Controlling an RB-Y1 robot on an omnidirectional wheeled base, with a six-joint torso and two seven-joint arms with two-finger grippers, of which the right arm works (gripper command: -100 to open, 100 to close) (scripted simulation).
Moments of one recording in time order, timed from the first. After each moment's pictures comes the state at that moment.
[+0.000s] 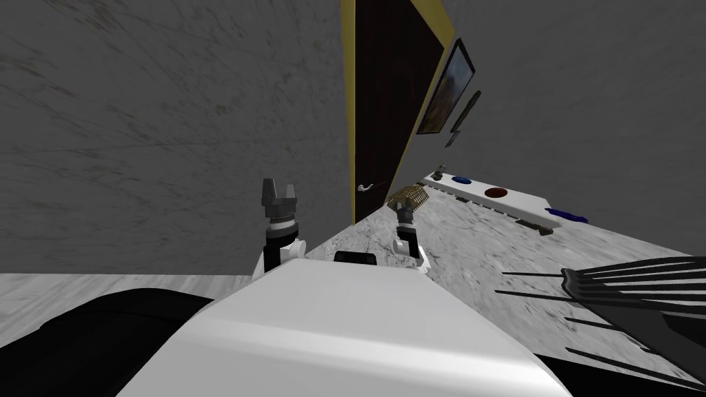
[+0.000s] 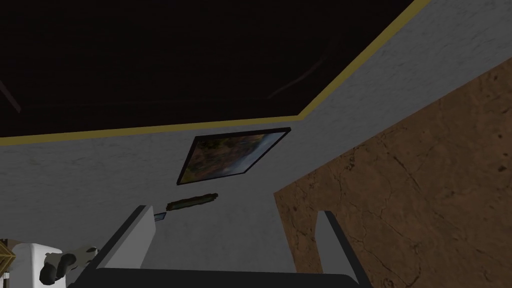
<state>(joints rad) 0.24 -0.09 -0.05 -1.70 -0.06 -0.56 0.00</state>
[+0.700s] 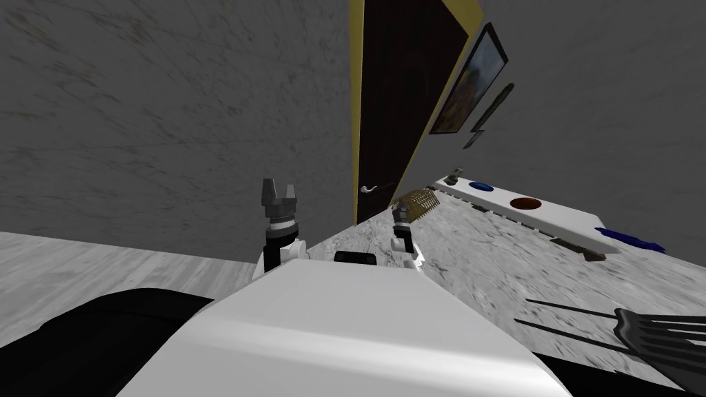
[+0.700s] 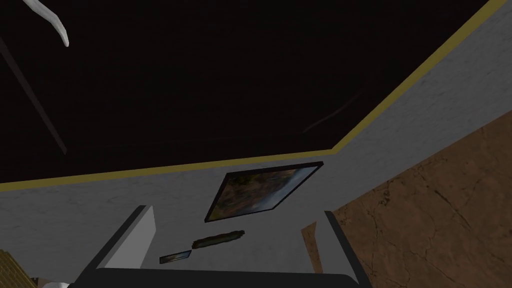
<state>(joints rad) 0.14 -0.11 -0.04 -1.51 -0.05 -0.59 -0.02</state>
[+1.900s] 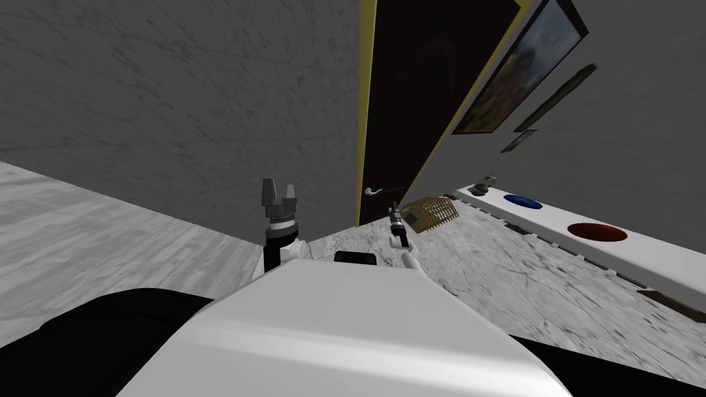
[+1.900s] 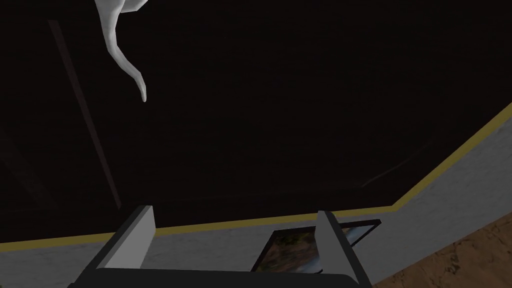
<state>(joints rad) -0.02 -0.16 -0.03 -1.18 -0.04 -0.64 -0.06</state>
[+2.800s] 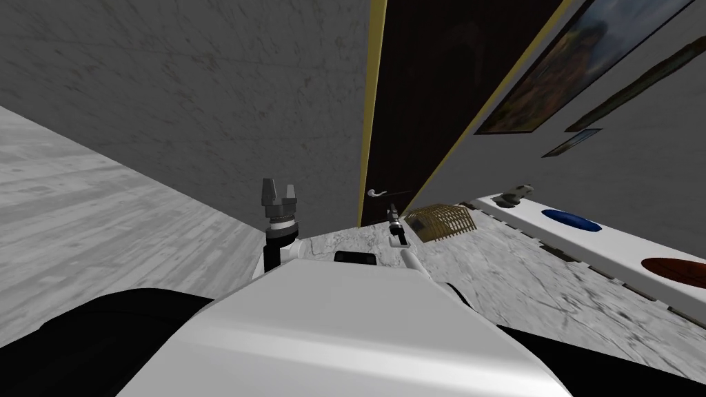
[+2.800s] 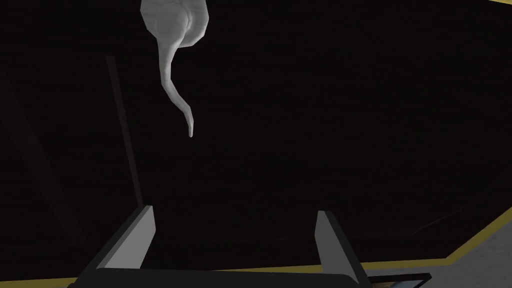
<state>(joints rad) -0.13 -0.19 -0.03 -0.93 -0.04 -0.67 -0.08</state>
